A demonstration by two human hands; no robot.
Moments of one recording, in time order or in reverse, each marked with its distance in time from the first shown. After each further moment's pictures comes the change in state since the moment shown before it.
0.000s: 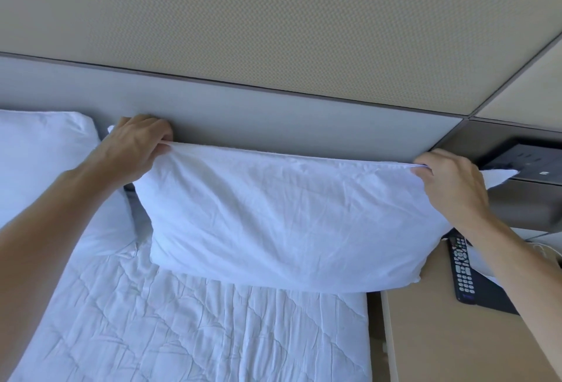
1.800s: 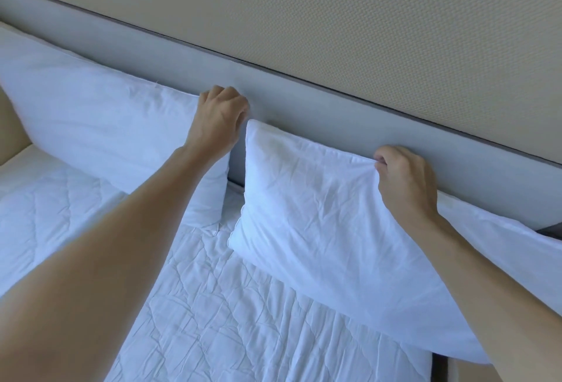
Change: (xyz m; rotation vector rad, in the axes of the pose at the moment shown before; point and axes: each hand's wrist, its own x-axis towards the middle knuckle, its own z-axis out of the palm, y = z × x) left_hand -0.045 -0.048 -0.036 0.051 0.293 -0.350; right_hand 0.026 -0.254 0.039 0.204 0.090 -0.299
